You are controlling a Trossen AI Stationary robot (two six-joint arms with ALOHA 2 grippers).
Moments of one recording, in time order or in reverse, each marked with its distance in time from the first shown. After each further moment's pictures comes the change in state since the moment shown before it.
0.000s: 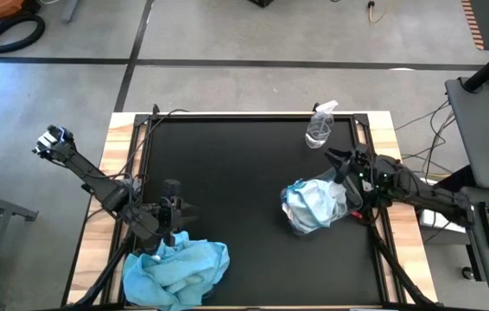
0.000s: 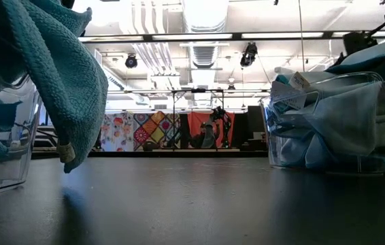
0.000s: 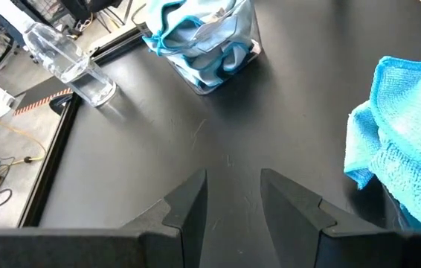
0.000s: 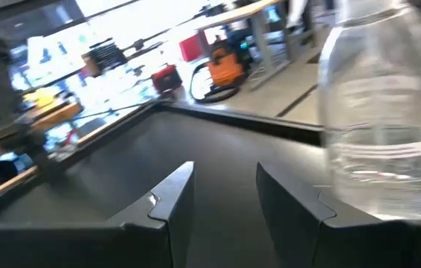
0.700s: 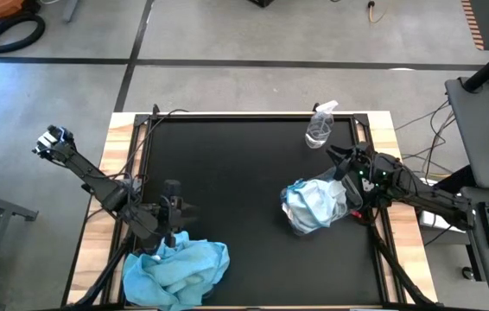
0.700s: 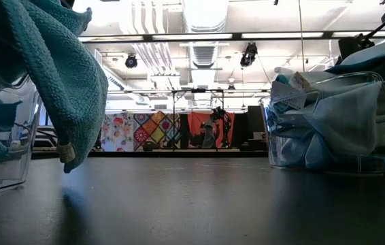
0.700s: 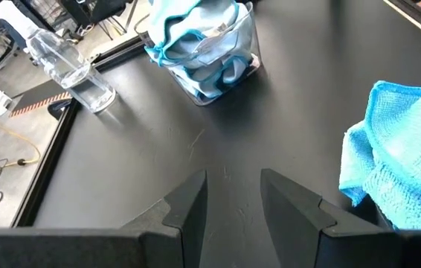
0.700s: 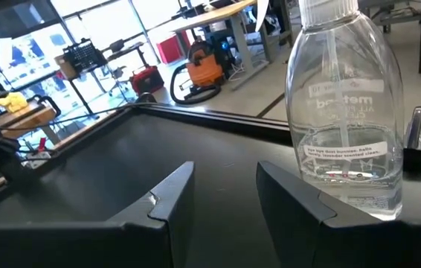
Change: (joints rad) left arm 0.000 0.000 0.000 0.045 0.001 -0.008; right arm -0.078 0.027 0.013 -0.013 0.000 0.000
